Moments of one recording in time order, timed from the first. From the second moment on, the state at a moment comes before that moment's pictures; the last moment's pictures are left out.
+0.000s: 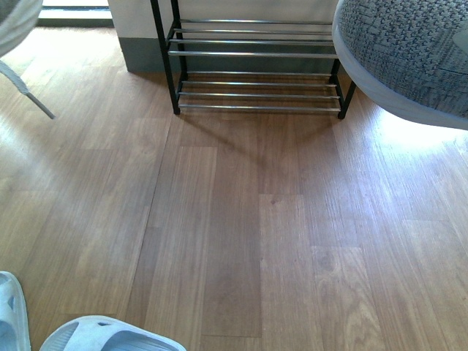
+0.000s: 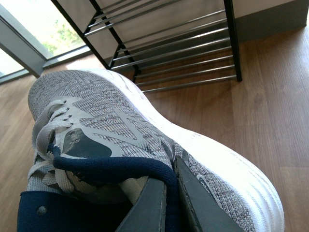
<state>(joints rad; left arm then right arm) -0.41 0.88 0.46 -0.10 -0.69 -0.27 -0.32 0.84 0.32 0.21 -0.62 0.21</state>
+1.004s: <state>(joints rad) -0.45 0.83 0.46 -0.12 -0.70 -0.28 -0.32 0.84 0.32 0.21 -0.61 0.21</state>
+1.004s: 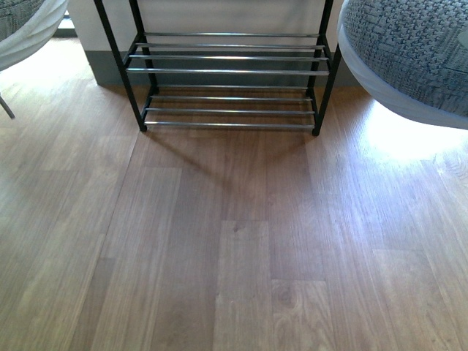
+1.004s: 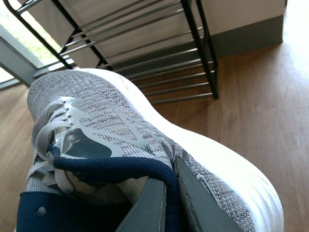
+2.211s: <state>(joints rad) -0.45 0.83 0.46 -0.12 -0.71 -0.28 -0.32 0.84 0.32 0.21 -0.62 0.21</state>
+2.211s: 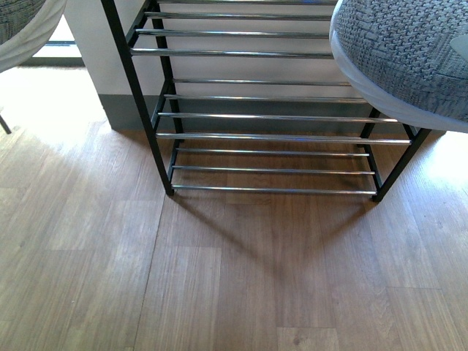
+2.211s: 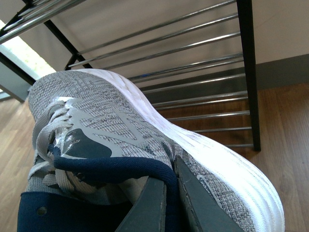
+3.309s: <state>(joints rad) -0.45 0.83 0.46 -0.12 -0.70 -0.28 -0.32 0.84 0.31 0.21 -0.62 0.21</state>
